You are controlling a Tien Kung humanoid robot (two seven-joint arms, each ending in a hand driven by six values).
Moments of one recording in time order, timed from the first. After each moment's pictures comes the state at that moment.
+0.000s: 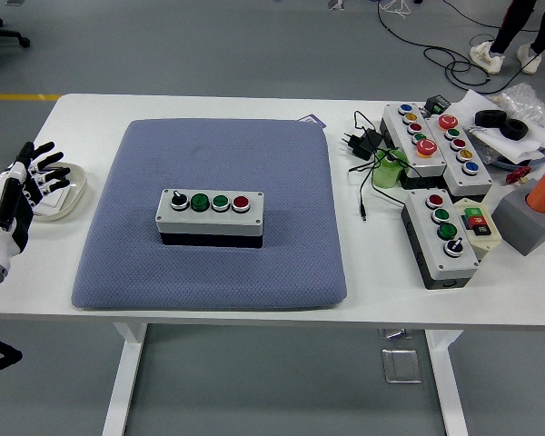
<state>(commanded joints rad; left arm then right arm) -0.11 0.38 -1.38 -1.37 0.94 0.15 -0.14 0.06 -0.15 0.69 0.18 -0.51 -0.21 -0.24</state>
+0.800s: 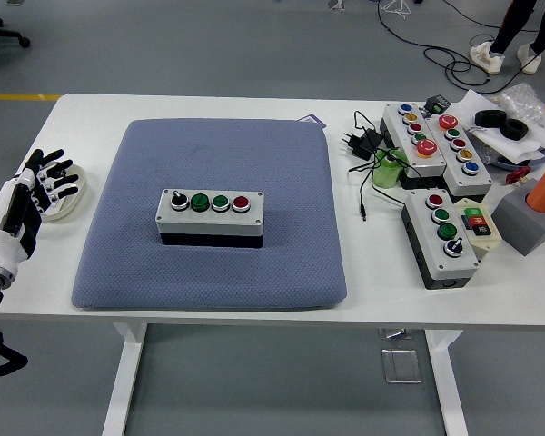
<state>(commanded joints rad) -0.10 0.37 -1.36 -1.37 0.94 0.15 -0.14 0.06 -0.14 0.68 0.18 -0.50 -0.21 -0.24</state>
